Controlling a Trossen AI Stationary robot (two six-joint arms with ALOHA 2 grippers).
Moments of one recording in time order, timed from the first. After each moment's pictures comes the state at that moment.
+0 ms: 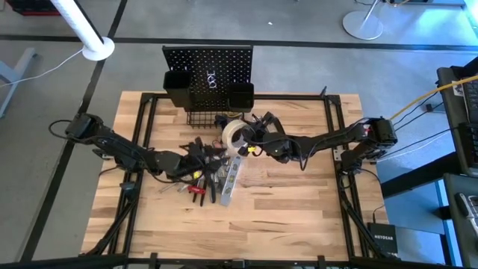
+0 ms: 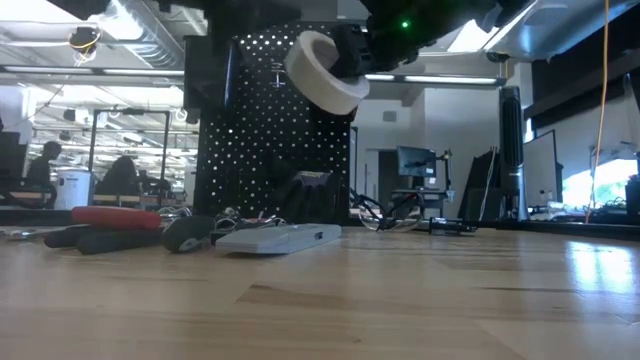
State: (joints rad) left arm -0.31 1.39 0.63 0.84 -0.66 -0.23; right arm 0.05 1.61 0.98 0.43 0.78 -0.22
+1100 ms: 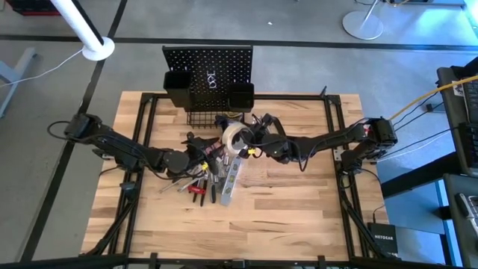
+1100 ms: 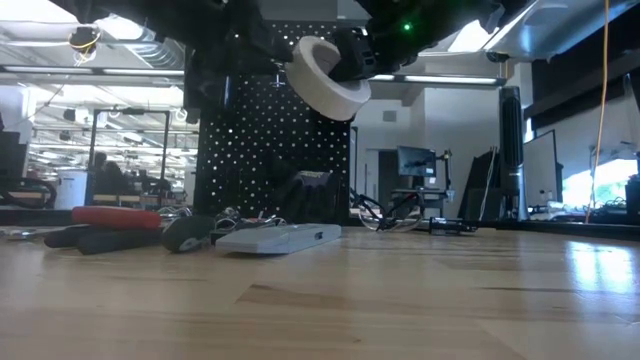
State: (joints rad) left arm -0.27 1.36 0.63 0.56 -0.91 -0.28; right arm 0.08 1.61 0.98 0.38 0.76 -0.23
